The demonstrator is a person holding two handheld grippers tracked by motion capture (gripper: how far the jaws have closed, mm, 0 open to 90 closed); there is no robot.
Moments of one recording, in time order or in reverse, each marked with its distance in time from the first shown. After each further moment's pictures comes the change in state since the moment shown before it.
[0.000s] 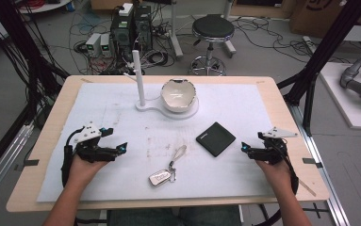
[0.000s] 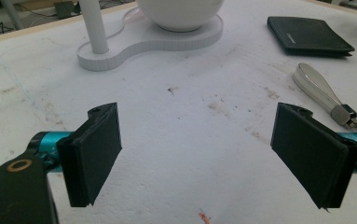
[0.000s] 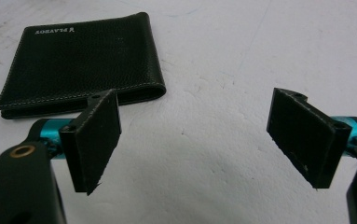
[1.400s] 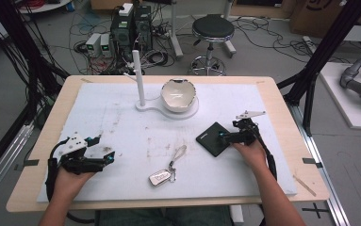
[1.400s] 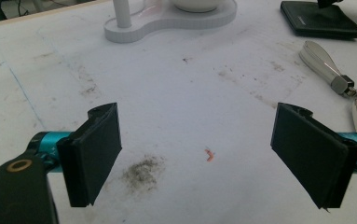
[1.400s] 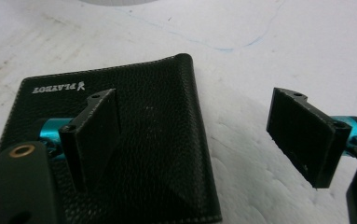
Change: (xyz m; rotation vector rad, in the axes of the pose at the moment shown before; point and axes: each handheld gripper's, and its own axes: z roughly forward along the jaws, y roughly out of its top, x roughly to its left) left arm -0.005 -0.021 -0.041 0.029 0.075 -0.022; right arm 0.015 0.048 0.085 0.092 0.144 -0.001
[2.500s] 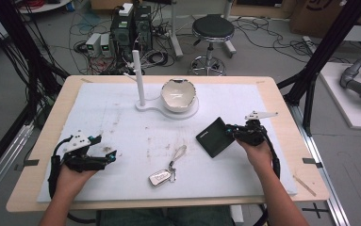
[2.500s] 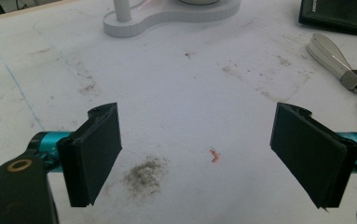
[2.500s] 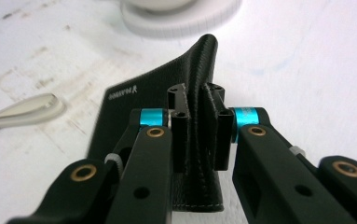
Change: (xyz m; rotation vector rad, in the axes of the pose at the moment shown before) left arm 0.001 0.004 0.011 0.020 -0.007 0.014; right arm 0.008 0.003 -0.042 -0.119 0.134 0.016
